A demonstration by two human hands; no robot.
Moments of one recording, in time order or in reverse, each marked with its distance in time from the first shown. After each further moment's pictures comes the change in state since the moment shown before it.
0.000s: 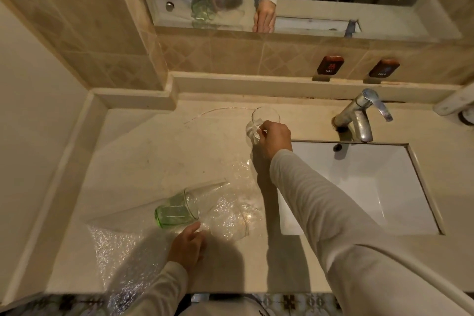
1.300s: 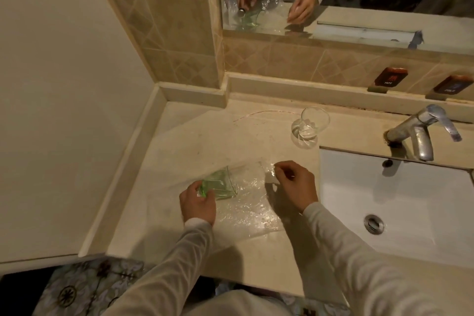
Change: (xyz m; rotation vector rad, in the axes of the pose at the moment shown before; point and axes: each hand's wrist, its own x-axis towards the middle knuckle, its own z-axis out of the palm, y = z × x) left_hand 0.015 0.053 -0.065 0.020 0.473 0.150; right_hand -0.111 -0.025 0.050 0.450 -0.158 0.009
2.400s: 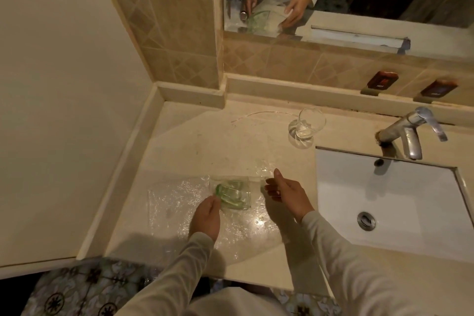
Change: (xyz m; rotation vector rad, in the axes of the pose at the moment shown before) left_hand -0.019 -0.024 -0.001 -0.071 -0.298 -0.009; right_hand -0.024 -0.001 0.012 0.181 -0.161 0.355
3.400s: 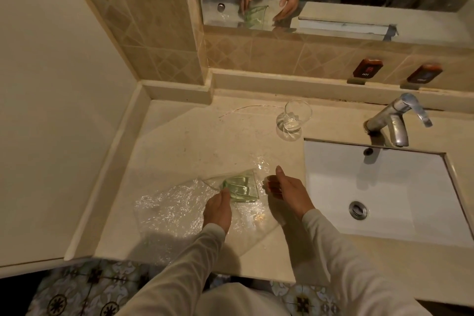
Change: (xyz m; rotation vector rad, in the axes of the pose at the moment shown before) left_hand -0.013 0.024 0.055 0.062 -0.043 -0.089; right_hand -0.010 0.015 -0.029 0.076 0.034 0.037
